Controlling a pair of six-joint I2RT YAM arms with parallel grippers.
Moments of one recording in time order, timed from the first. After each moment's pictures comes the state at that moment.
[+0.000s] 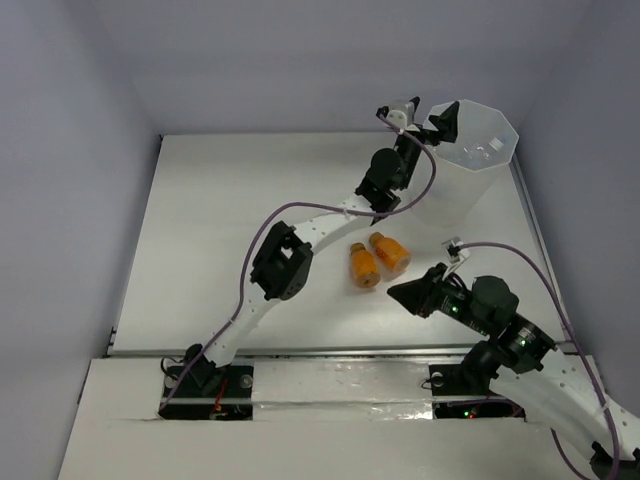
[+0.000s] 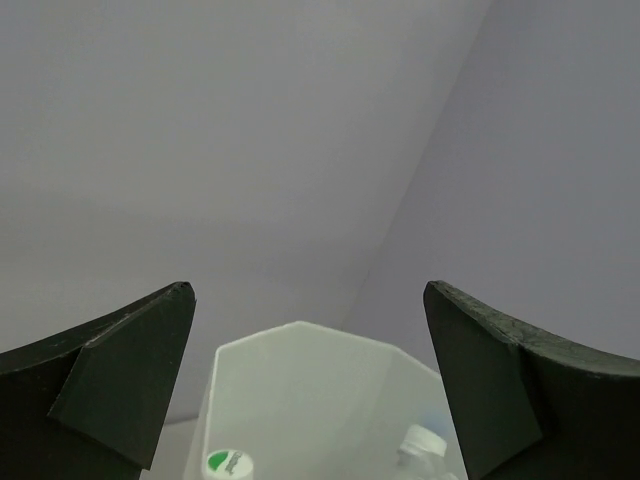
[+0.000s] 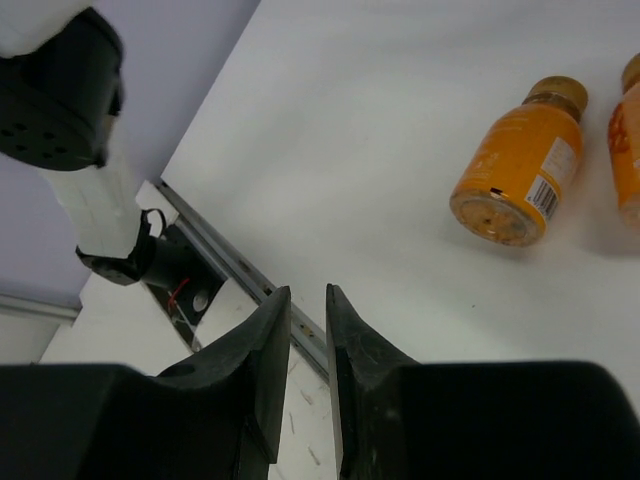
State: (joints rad) left arm -0.88 2.55 2.36 0.88 -0.39 -0.24; right arm 0.75 0.35 0.41 -0.23 -0.18 0.65
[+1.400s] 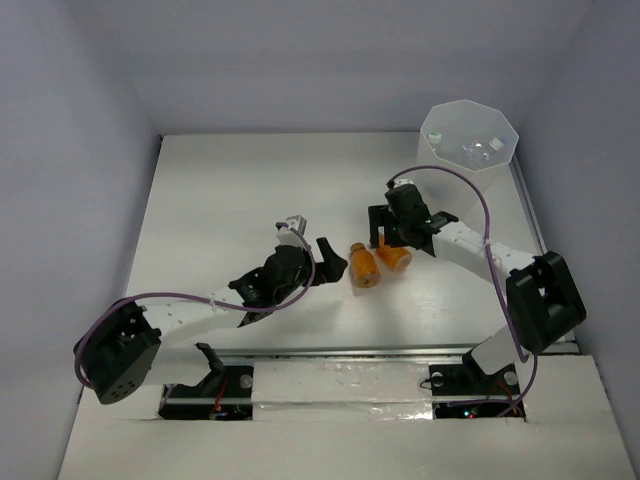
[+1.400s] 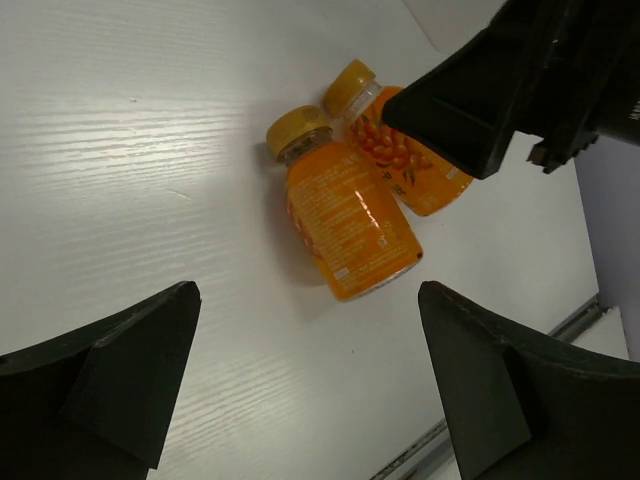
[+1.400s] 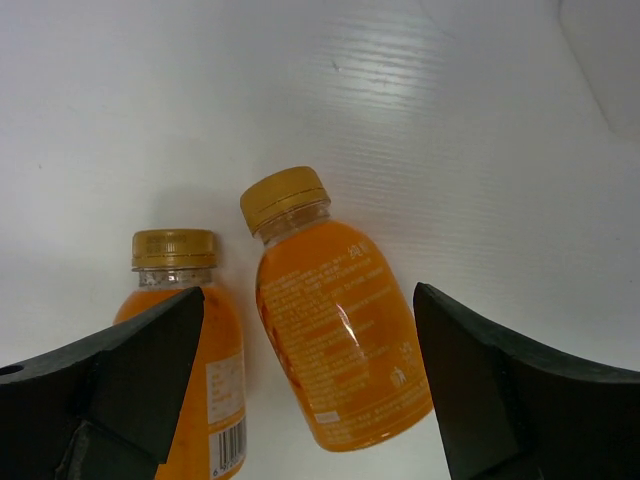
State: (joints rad) left arm -0.89 1.22 0.52 0.25 -0.24 -0.82; right arm 0.52 1.53 1.01 -0.34 0.21 0.35
